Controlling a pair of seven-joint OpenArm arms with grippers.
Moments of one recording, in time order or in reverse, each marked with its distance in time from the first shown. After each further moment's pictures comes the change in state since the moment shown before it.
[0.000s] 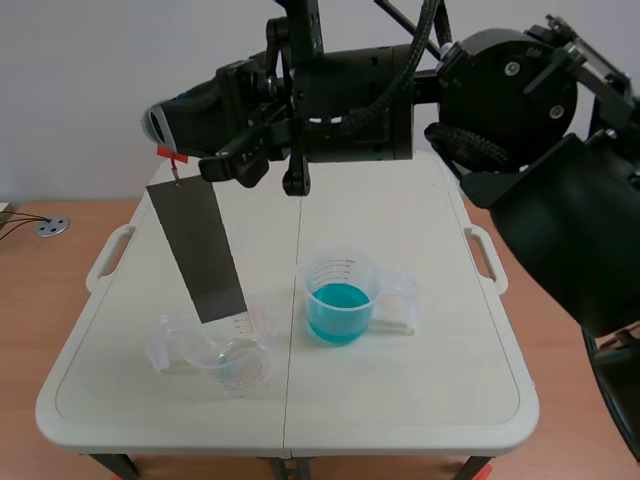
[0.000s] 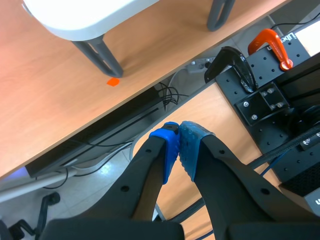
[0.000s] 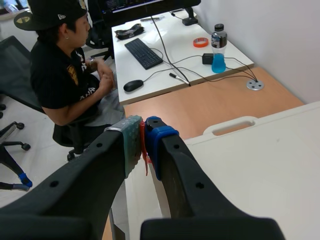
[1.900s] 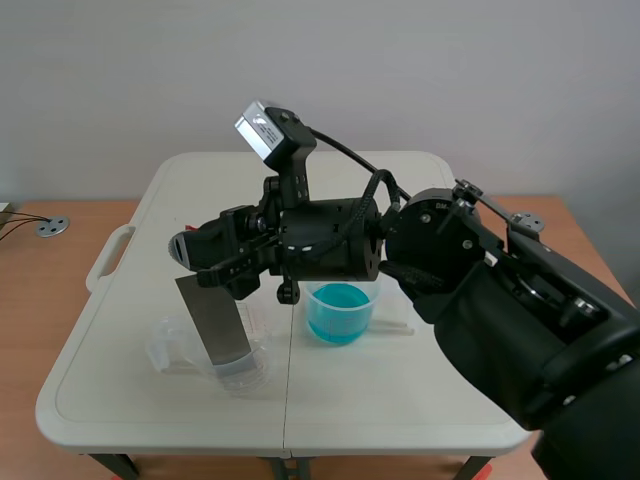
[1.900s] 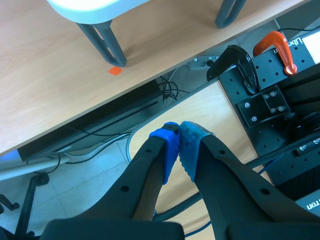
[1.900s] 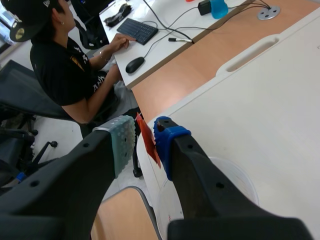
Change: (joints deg) left arm 0.0 0.0 0.1 -0.1 -6.1 0.6 4.4; right arm -5.3 -5.2 -0.4 -18.9 -6.7 -0.9 8.2
